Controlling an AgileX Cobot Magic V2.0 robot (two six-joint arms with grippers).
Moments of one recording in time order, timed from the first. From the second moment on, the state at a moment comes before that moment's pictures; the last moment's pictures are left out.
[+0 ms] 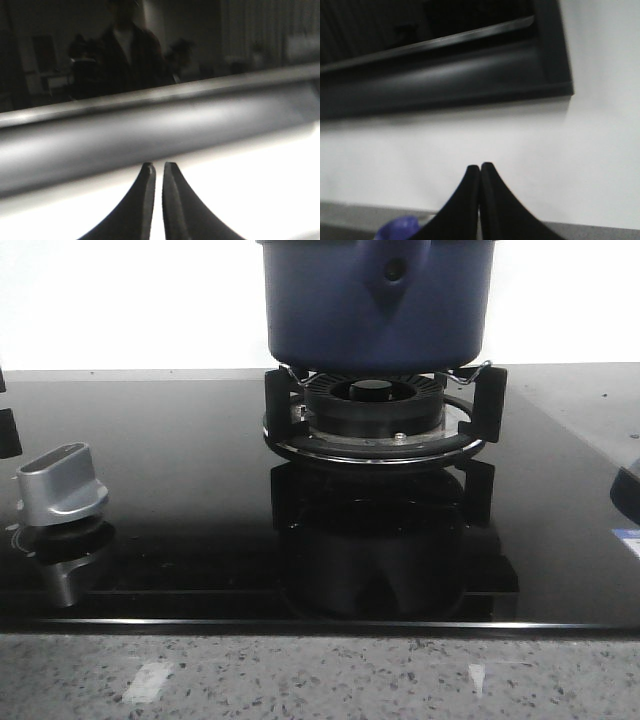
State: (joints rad) left arm 0.00 0.98 -1.24 -1.26 0.39 1.34; right arm -0.24 0.81 -0.95 1.43 0.51 -1.24
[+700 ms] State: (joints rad) left arm -0.09 0.21 -0.31 -1.43 0.21 1.35; right arm -0.09 0.28 -0.30 1.17 0.41 -1.16
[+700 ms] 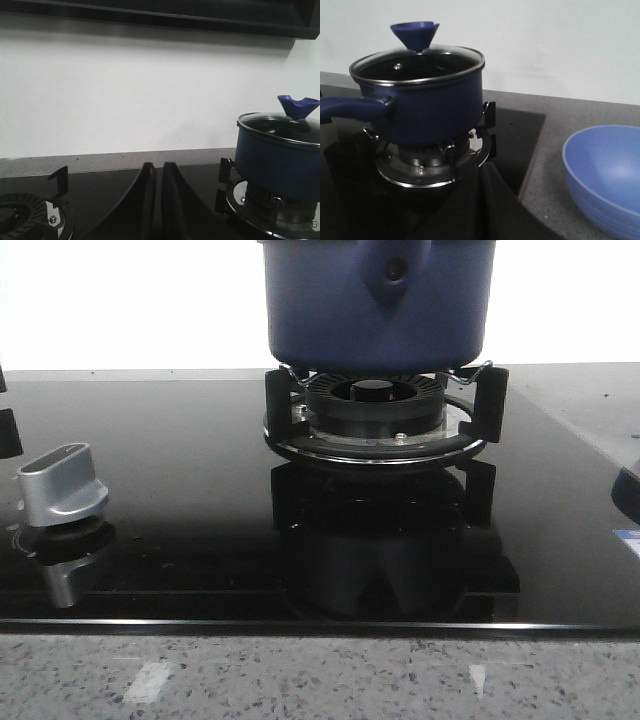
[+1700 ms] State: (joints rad) left arm -0.09 0.17 -0.25 -1.14 0.14 1.01; right arm -0.09 0.26 -0.24 1.17 0.40 -1.15
